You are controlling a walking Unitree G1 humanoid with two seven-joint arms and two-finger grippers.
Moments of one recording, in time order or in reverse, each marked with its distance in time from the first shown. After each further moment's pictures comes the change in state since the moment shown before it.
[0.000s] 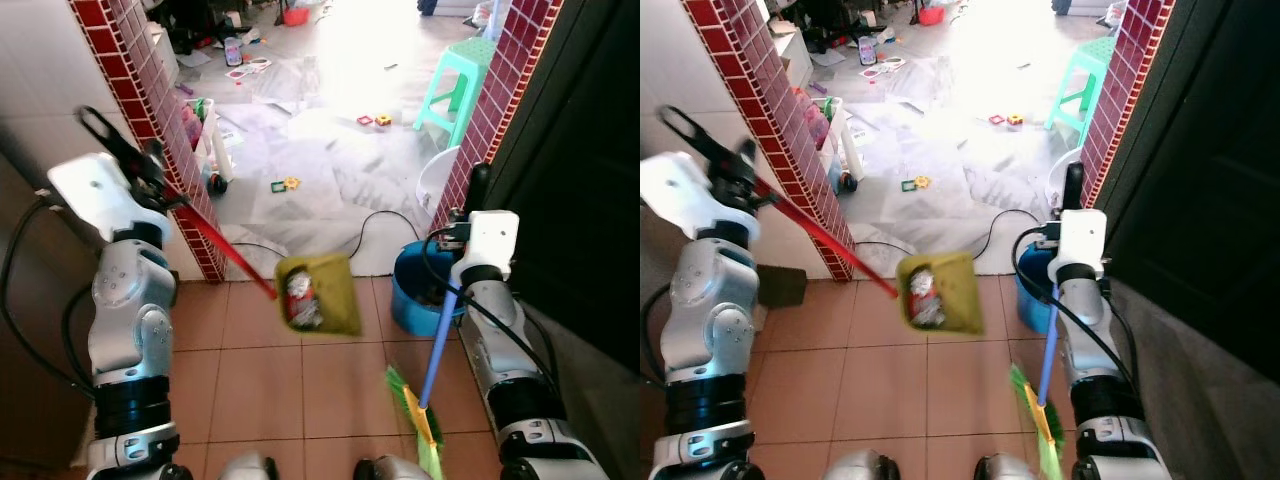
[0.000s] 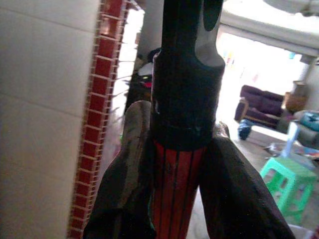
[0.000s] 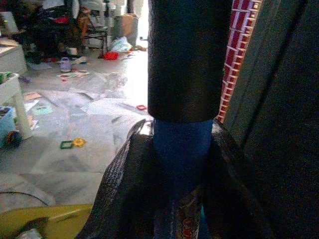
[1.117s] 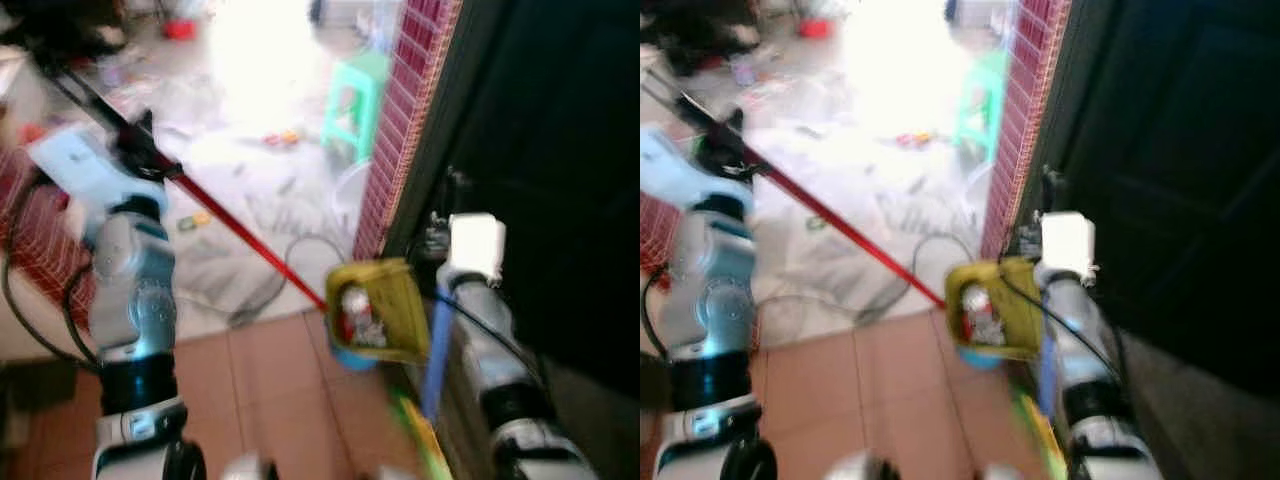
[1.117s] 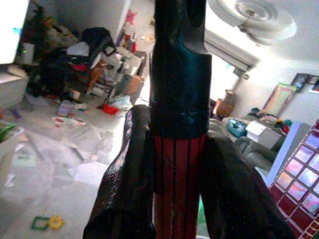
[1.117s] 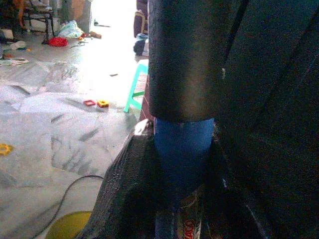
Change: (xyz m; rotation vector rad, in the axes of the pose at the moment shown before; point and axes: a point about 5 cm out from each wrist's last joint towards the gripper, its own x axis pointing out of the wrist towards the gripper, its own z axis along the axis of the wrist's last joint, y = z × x) left arm 0.015 -0.014 0.020 -0.132 -0.066 0.018; right arm -0.001 0.012 -0.001 -0.020 0.009 0.073
